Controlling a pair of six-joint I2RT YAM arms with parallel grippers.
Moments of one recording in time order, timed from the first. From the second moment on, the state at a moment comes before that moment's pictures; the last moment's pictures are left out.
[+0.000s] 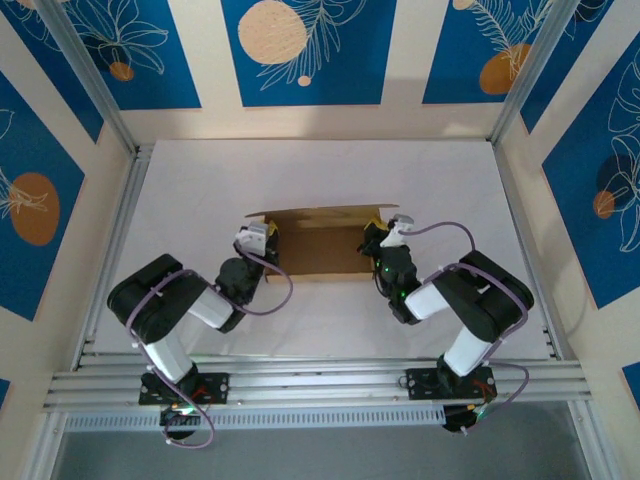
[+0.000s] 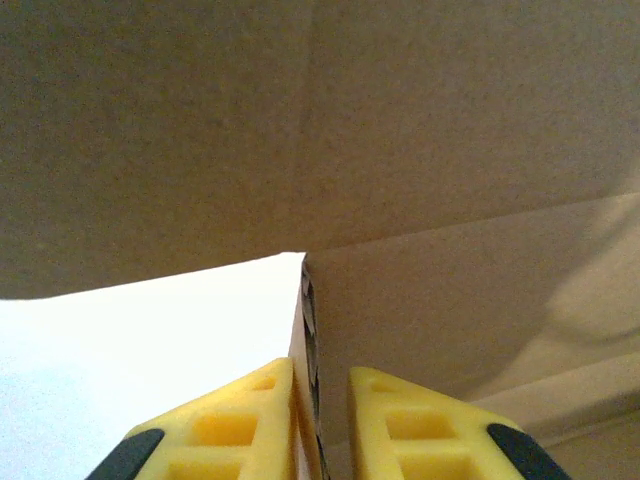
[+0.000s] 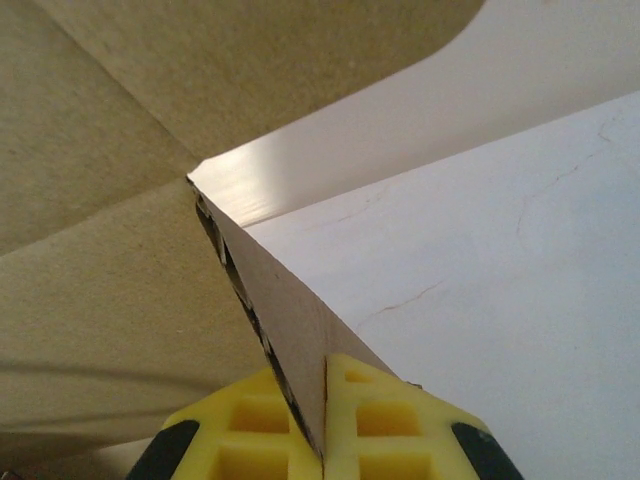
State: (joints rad) left arm -0.66 1.74 0.35 1.47 -0.38 0.04; right arm 0.61 1.67 0.34 1.27 0.47 0.46
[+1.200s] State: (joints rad) left arm -0.67 1.78 0.41 1.43 -0.47 -0.21; right arm 0.61 1.68 0.51 1.02 0.54 0.53
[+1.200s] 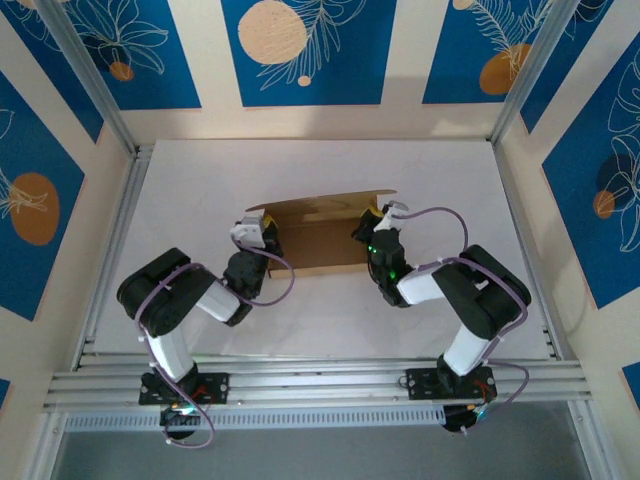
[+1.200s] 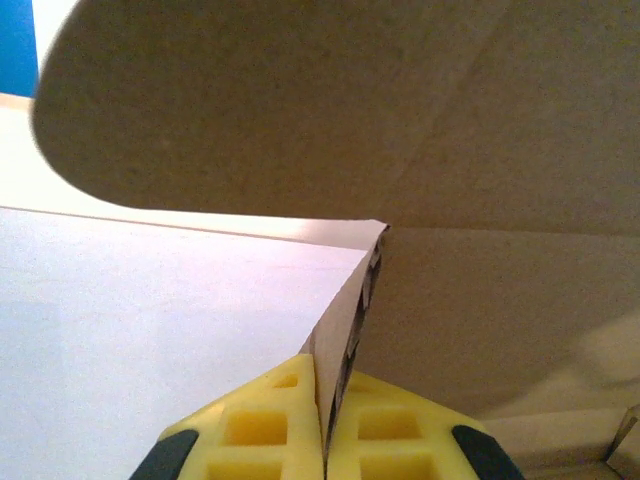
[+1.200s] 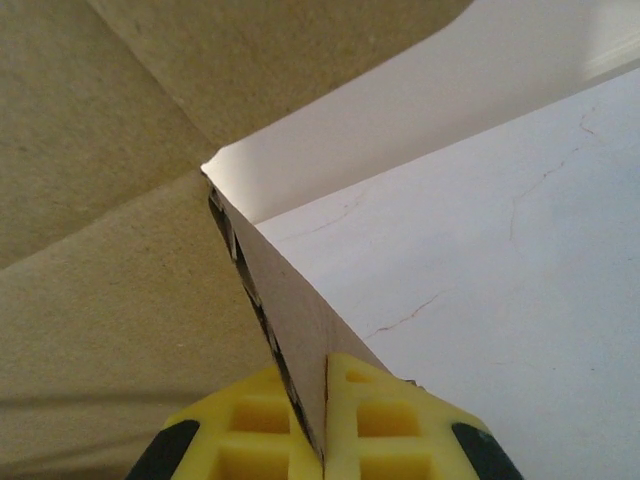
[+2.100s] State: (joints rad) left arm -0.66 1.81 0.36 1.48 -0.41 -0.17; right arm 0.62 1.69 0.43 1.13 0.53 0.57
